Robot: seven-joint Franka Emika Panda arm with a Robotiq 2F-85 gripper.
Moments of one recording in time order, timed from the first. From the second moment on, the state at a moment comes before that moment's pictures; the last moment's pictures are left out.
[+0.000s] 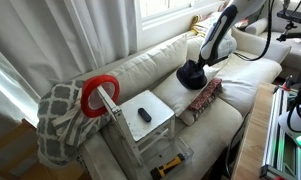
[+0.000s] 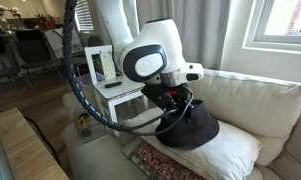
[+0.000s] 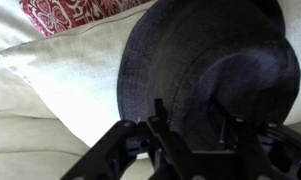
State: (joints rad) arm -0.34 0.72 -0.12 -2.20 0.05 3.19 -0.08
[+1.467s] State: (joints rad) arm -0.23 -0.17 0.19 -2.60 0.49 2.70 -0.65
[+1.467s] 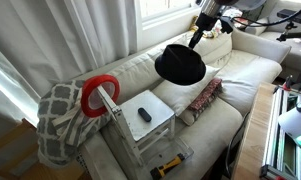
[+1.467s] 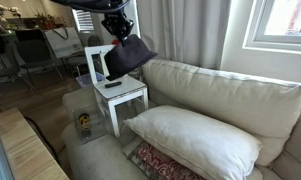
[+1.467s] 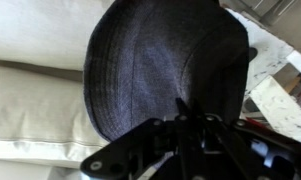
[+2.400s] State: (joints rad) arm 0.18 -0.27 -0.02 -2.57 0.72 2.57 -0.97
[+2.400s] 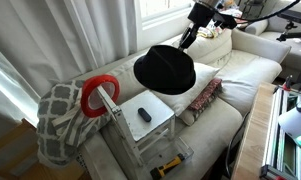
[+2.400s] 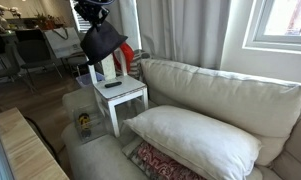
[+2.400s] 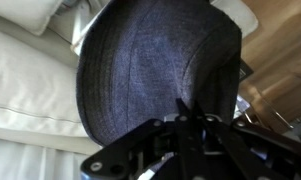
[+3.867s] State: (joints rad) arm 0.30 0.04 0.17 -2.36 1.51 2.58 -1.65
